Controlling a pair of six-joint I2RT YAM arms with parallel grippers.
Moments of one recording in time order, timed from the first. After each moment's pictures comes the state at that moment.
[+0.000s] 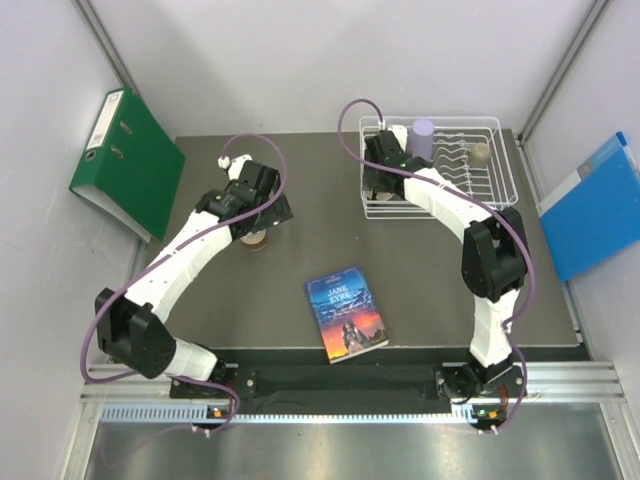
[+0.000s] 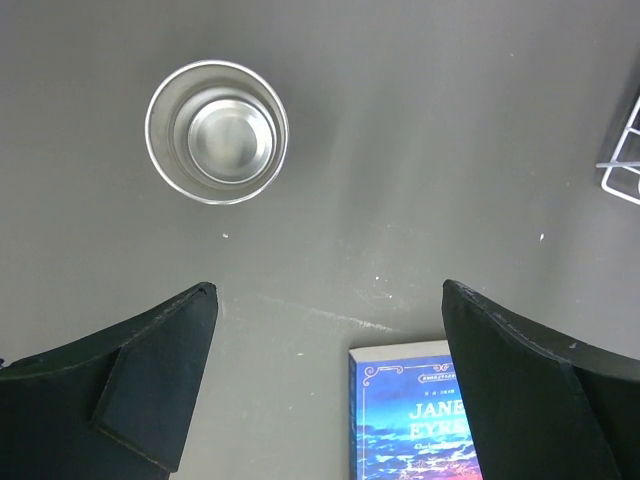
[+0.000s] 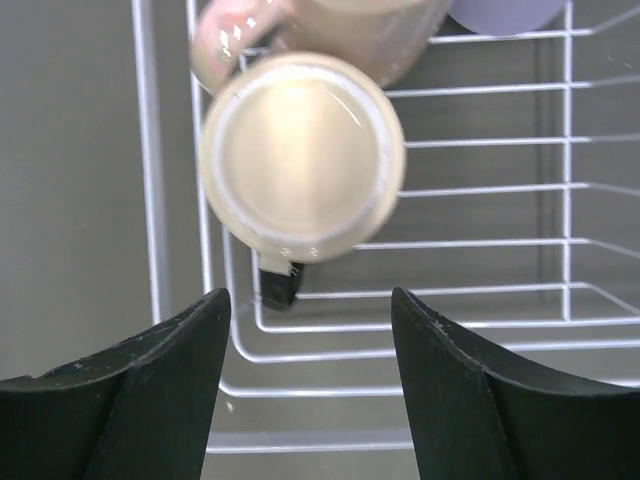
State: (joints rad) left arm -0.47 1.43 1.32 -0.80 -0.36 -0.73; right arm 0.50 1.96 1.65 -0.51 0.41 0.40
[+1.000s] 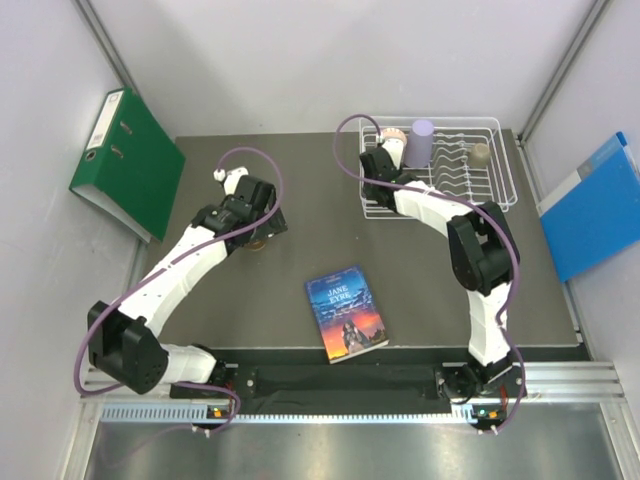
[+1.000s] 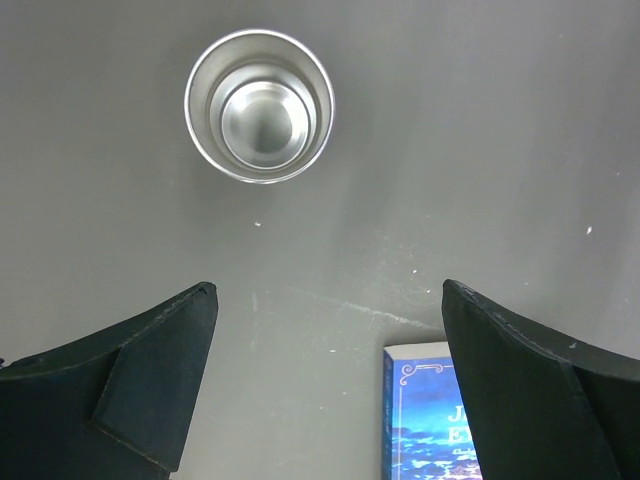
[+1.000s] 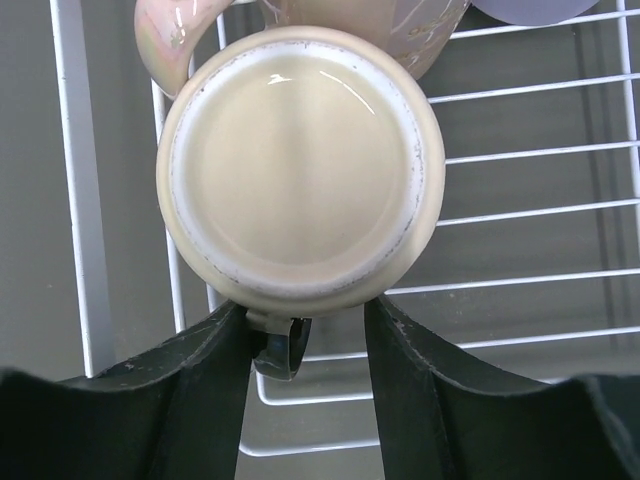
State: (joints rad) left arm -0.47 1.33 1.18 -0.75 -0.39 -0.72; right arm 0.51 2.05 1.54 -0.24 0.46 0.46
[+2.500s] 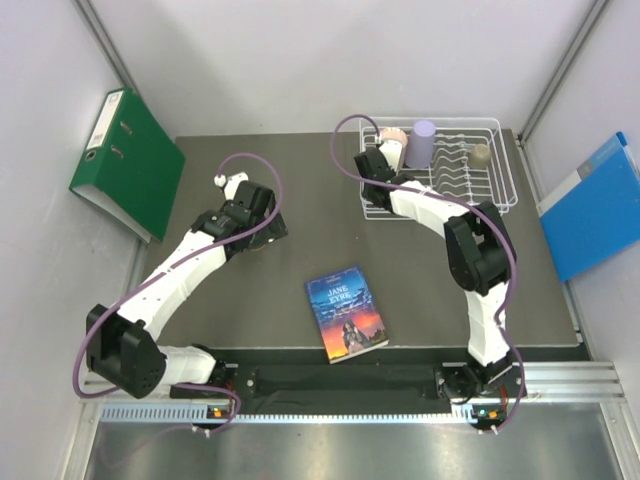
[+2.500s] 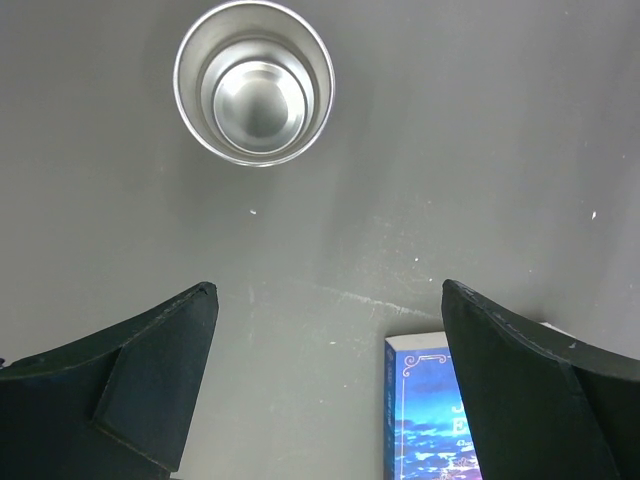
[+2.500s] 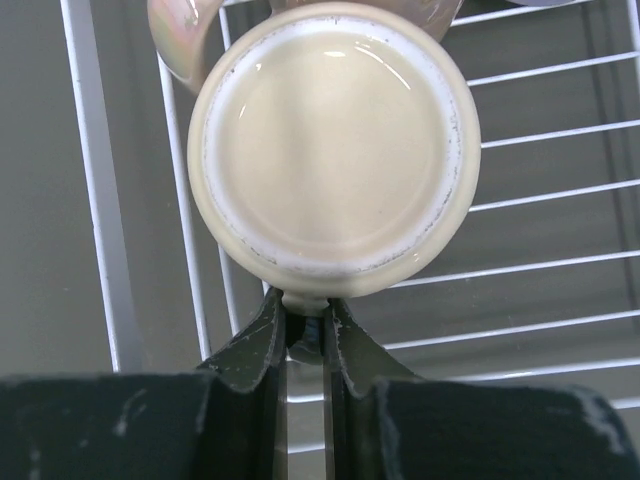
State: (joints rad) left arm -0.47 1.31 1.12 -0.72 -0.36 -0.72; right arm 0.54 2.06 1.56 -0.28 0.50 0.53
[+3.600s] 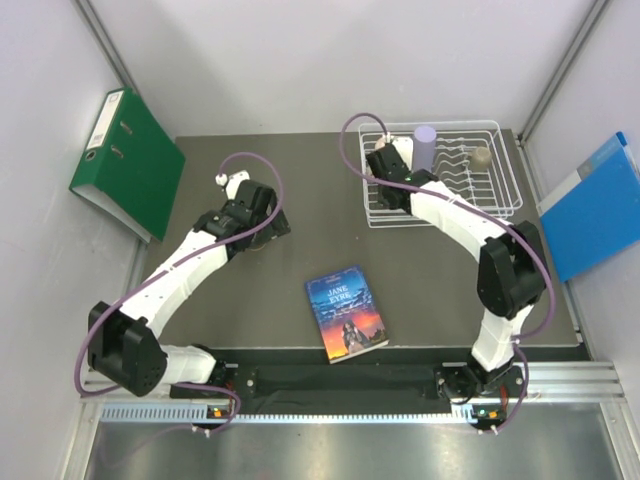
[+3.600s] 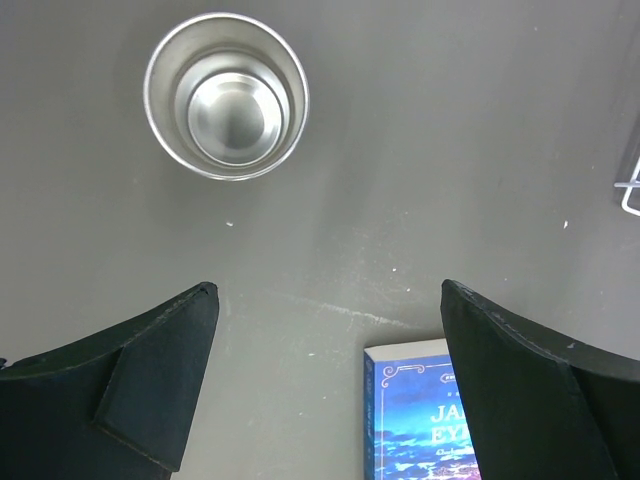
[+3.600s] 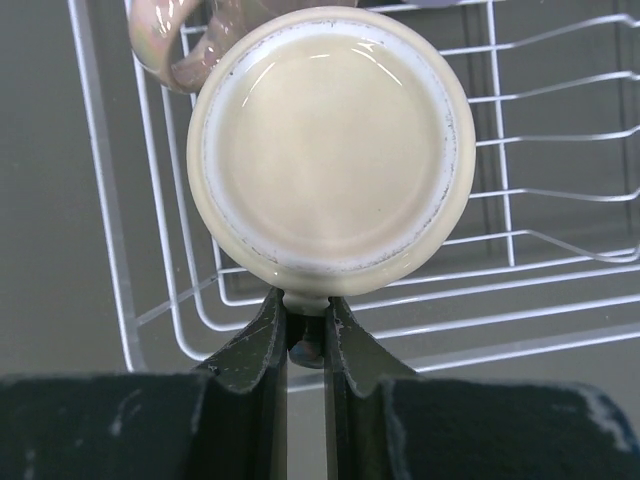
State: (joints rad) left arm -0.47 1.31 1.10 -0.67 -0.35 -0.74; right arm 0.56 1.82 1.49 -0.54 0.52 0.43
